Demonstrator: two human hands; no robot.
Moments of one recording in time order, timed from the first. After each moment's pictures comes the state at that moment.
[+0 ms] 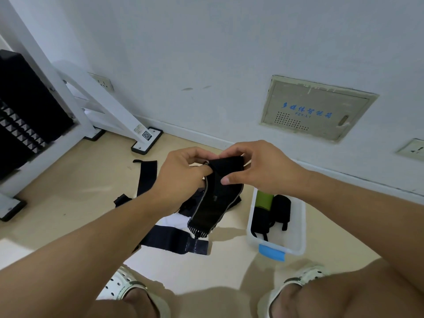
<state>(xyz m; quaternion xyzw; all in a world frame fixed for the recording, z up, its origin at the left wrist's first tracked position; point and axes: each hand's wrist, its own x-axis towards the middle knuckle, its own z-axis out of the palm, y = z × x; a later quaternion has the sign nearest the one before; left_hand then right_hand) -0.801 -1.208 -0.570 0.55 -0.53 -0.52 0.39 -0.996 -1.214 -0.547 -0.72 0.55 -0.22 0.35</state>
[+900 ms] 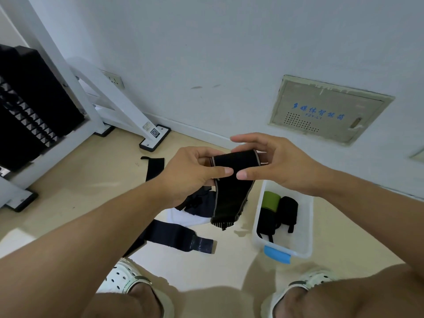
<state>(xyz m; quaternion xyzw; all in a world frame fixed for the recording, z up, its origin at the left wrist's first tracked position) -0.790 -1.219 -0.570 0.49 -0.53 -0.61 0.33 -1.015 -1.218 -0.548 -0.67 0.46 -0.29 0.50</state>
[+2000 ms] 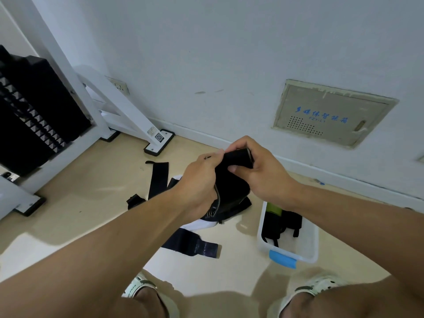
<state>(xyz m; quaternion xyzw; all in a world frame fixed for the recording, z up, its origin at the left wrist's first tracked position) -0.815 -1.205 -0.558 0.51 -0.30 -0.70 0.40 -0.969 -1.215 -0.571 -0.65 0.49 -0.38 0.44</state>
